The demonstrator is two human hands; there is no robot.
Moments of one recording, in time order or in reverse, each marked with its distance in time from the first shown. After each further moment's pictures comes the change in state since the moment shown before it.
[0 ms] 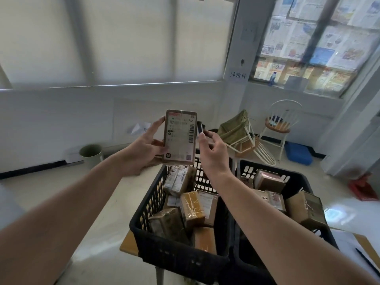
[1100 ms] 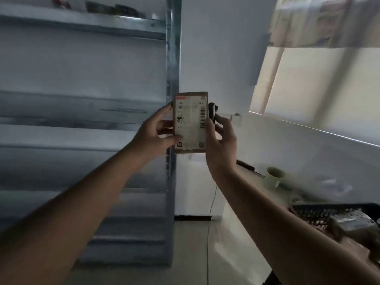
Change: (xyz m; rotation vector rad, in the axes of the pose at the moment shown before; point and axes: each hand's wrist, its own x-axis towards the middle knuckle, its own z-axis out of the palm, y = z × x) left_hand -0.629 0.045 0.143 0.413 1.407 0.126; right_hand -0.473 -0.152 0.032 0.697 -1.024 -0.318
